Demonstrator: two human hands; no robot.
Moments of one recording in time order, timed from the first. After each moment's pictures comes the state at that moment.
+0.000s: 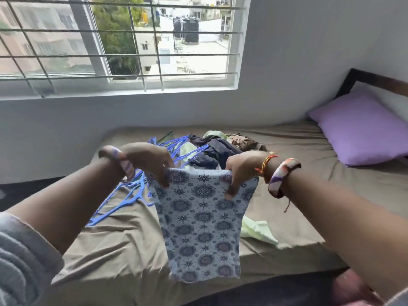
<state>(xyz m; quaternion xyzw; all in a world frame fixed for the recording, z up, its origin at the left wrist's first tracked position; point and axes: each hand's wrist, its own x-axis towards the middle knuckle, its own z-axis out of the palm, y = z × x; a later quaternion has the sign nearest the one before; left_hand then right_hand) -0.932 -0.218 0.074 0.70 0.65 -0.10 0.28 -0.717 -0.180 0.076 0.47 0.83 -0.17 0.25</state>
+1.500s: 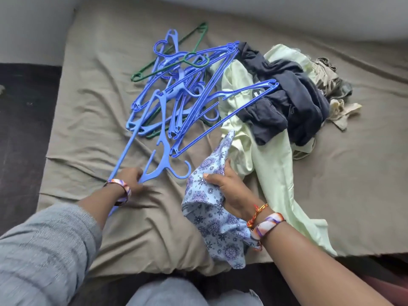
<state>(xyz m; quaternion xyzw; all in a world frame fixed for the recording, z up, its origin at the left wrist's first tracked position) -1.194 -0.117 -0.299 0.45 0.79 -0.05 0.41 -0.947 -0.056 -0.195 0.55 0.27 -0.78 -0.14</state>
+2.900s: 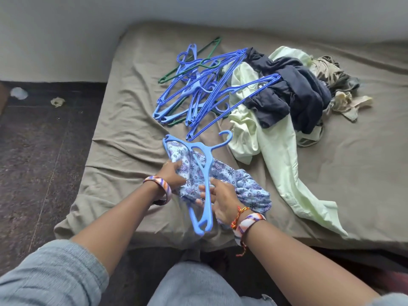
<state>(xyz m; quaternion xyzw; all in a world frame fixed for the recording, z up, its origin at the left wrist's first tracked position) -1.074 -0.184 -0.195 0.36 0.79 0.14 0.48 -0.931 -0.170 -0.185 0.61 0.14 -0.76 -0.16</state>
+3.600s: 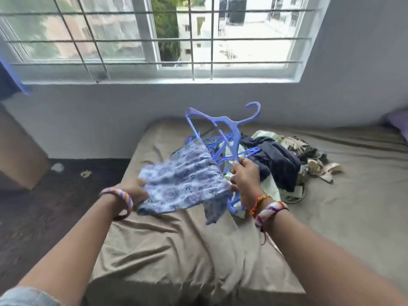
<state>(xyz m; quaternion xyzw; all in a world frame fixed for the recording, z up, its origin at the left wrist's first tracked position) -1.136 -0.240 -0.047 0.43 0.83 0.08 0.34 -0.889 -0.120 -0.046 0.51 0.47 -0.58 -0.42</state>
